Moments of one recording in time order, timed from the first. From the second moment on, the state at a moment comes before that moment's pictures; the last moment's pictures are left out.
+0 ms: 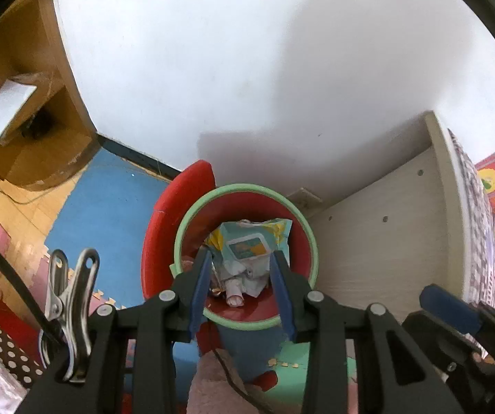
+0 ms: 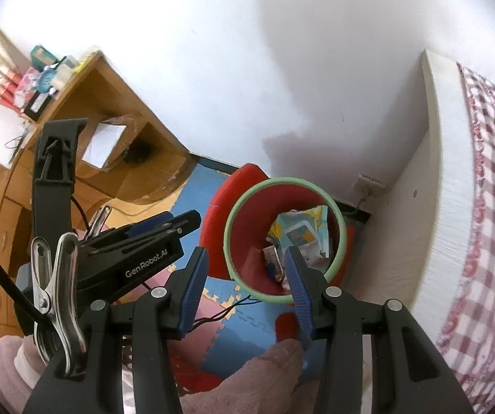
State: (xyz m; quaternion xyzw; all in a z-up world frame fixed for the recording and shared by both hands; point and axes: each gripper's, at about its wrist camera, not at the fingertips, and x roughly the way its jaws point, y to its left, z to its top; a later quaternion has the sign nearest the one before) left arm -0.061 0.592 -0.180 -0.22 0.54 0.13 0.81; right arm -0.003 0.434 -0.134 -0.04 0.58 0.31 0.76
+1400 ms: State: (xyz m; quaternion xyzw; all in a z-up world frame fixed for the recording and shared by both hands) left arm -0.135 0.357 -0.024 -0.11 0.49 0.06 0.86; right arm -0.126 0.167 0.012 0.03 0.44 0.28 0.85
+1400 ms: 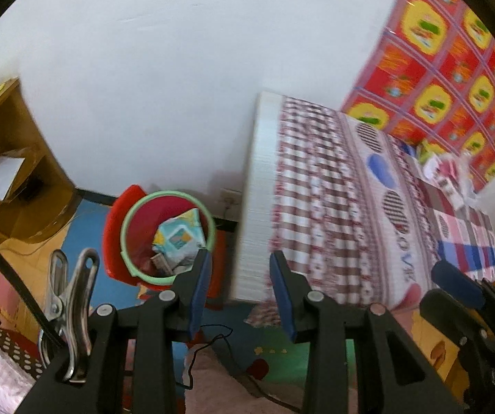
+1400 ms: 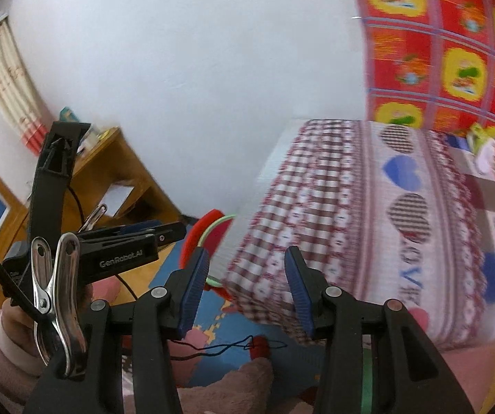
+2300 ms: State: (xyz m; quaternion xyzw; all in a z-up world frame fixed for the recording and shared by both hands) left arm -0.068 0.153 -0.007 -0.02 0.49 -0.14 0.86; right arm -0.133 -0.033 0.018 0.13 0.42 0.06 0.90
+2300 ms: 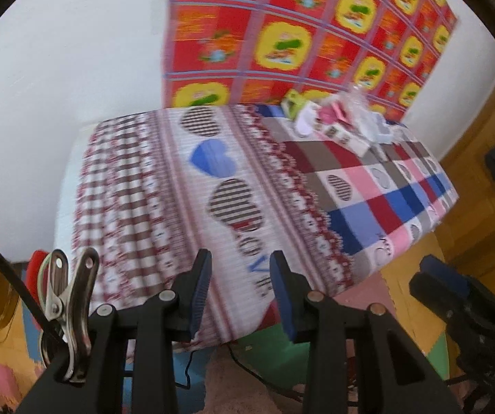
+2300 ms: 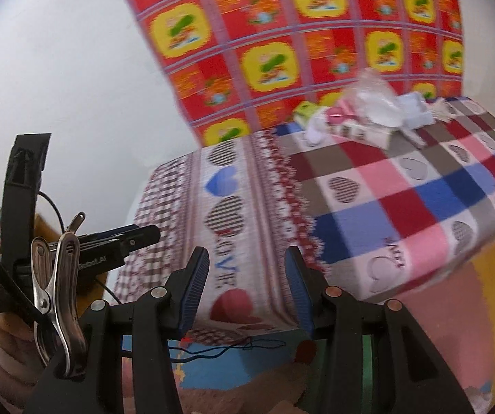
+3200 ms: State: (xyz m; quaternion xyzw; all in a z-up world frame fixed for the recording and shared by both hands) left arm 0.033 -0.026 -0.014 0.02 0.48 -0.26 0.84; right arm -0.063 -0.191 0.006 0.18 0.43 -0.02 0.88
